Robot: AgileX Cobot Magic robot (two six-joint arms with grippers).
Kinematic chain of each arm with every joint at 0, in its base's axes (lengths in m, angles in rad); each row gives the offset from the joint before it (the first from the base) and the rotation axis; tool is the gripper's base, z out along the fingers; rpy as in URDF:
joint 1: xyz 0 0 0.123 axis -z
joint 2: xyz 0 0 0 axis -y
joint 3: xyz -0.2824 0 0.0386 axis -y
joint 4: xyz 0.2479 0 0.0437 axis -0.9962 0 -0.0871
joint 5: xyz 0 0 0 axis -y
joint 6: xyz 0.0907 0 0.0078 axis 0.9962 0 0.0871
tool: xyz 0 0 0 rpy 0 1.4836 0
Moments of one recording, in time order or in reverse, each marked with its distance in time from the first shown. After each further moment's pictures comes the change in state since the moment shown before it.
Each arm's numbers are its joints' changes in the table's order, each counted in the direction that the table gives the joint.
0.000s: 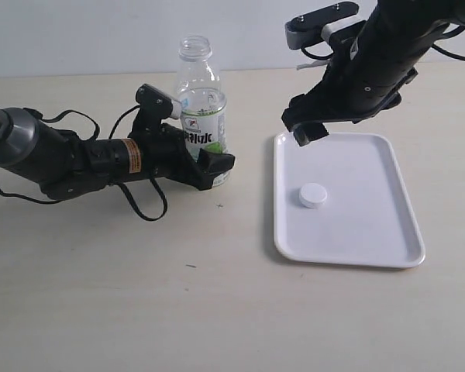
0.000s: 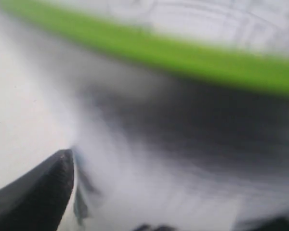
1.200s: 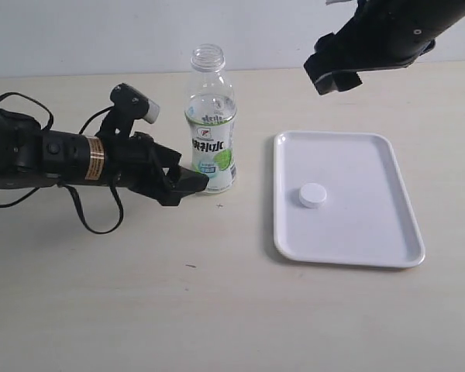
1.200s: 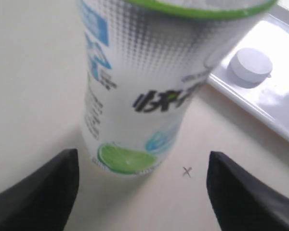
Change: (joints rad) left arm -0.041 0.239 -0.177 -0.341 -0.157 -0.269; right arm 0.000 0.223 -0.007 0.005 -0.037 -0.067
